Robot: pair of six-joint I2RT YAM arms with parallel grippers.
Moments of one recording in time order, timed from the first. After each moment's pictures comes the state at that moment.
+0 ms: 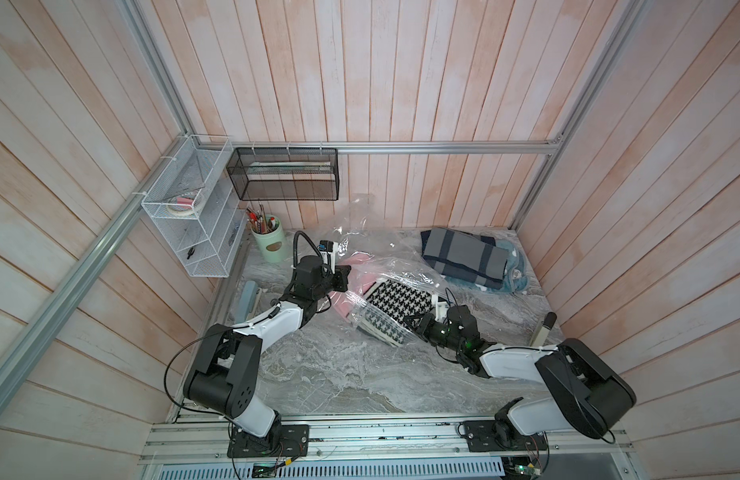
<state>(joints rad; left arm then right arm) -0.34 1.58 0.89 0.33 0.27 -0.30 0.56 1.47 0.36 0.69 -0.33 1.12</state>
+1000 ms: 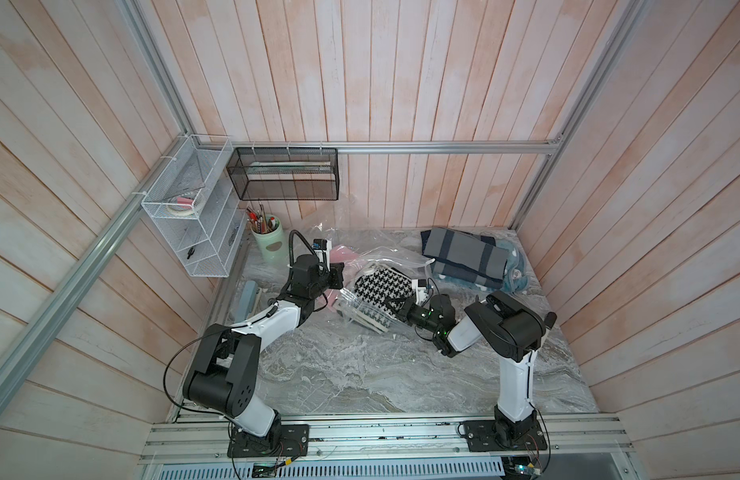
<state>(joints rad) -0.31 1.58 0.89 0.33 0.20 -0.29 0.55 2.03 0.63 1.25 -0.49 1.23</state>
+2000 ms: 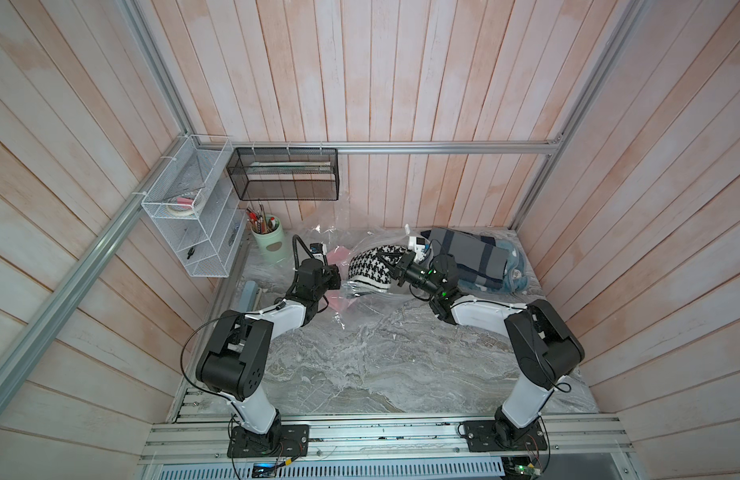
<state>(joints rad) -0.31 1.70 0.88 0.43 0.01 -0.31 0.55 1.74 0.97 0.90 -0.50 1.53</state>
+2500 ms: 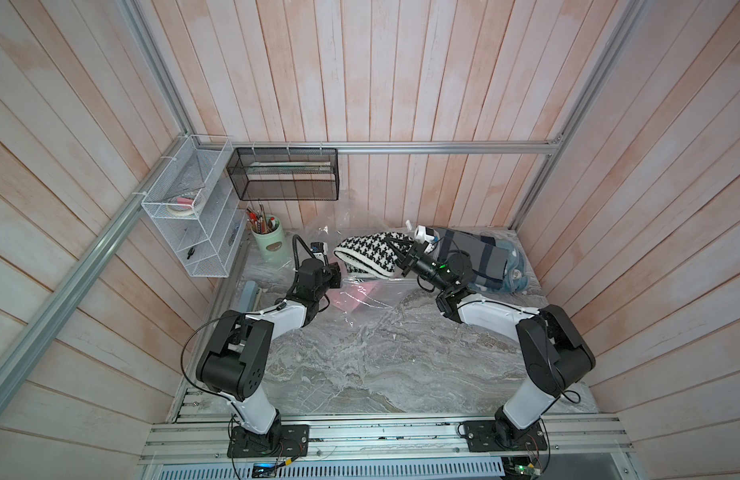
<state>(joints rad) -0.32 1.70 0.87 0.47 0.02 -0.31 0.51 1.70 0.97 1.10 -0.51 1.77</state>
